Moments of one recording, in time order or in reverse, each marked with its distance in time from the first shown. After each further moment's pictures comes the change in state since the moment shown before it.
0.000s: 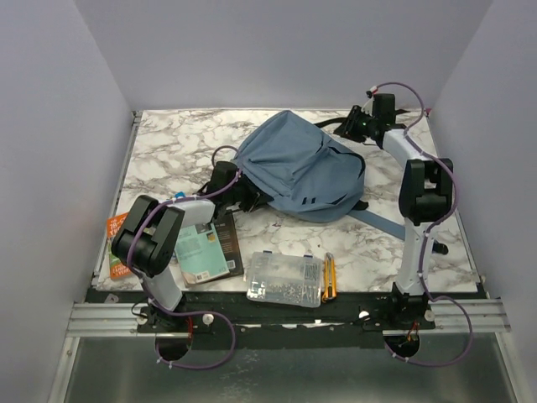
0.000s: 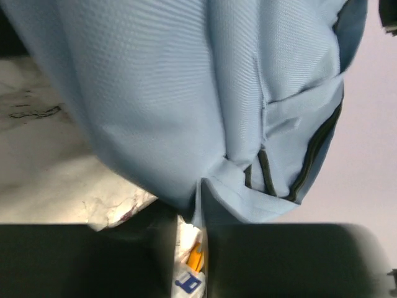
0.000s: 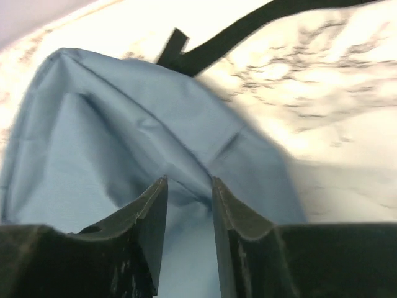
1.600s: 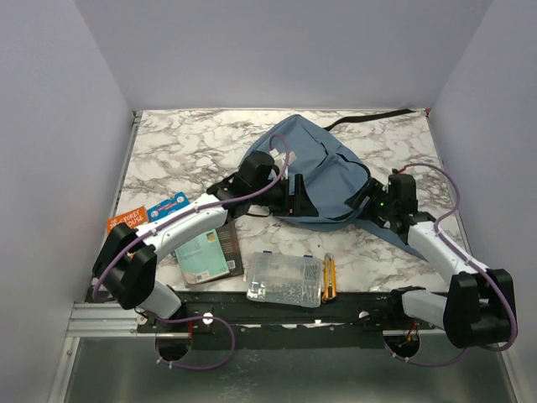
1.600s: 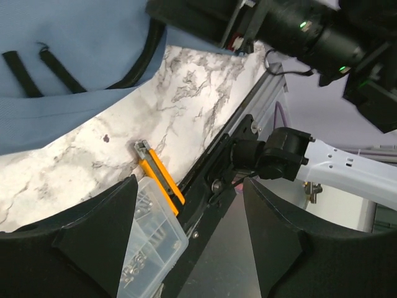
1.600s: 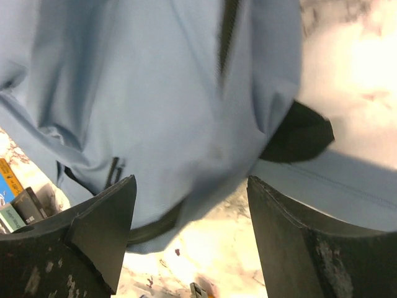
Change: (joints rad) left arm -0.313 -0.243 0.288 -0.446 0.137 0.455; right arm 0.059 -1.042 -1.142 -0.004 0.280 0.173
